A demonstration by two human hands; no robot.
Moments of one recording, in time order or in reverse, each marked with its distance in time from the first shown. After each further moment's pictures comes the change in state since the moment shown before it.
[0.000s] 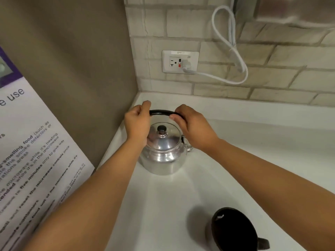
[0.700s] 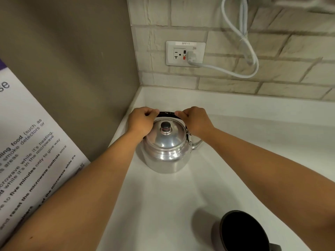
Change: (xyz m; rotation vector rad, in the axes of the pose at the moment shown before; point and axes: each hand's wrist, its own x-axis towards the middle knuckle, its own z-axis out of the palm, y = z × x) left_hand 0.035 -0.033 -0.010 0.498 -0.286 0.032; right_hand 0.039 0.043 0.030 -0.084 -0.115 0.346
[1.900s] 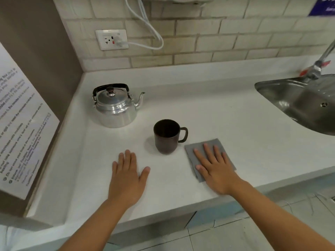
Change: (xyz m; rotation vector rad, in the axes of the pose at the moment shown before) left_hand -0.335 -0.070 -0.011 0.827 -0.468 0.337; right_hand -0.429 0.109 -0.017 -0.466 -0.136 0.311
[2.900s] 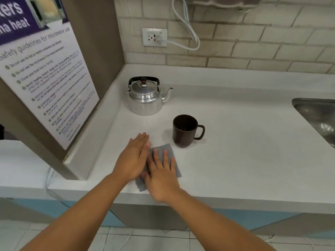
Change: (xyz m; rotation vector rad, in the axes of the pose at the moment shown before) left_hand -0.023 0.004 -0.035 -0.442 0.230 -0.002; right_hand -0.014 -0.173 0.026 0.174 -0.111 -0.342
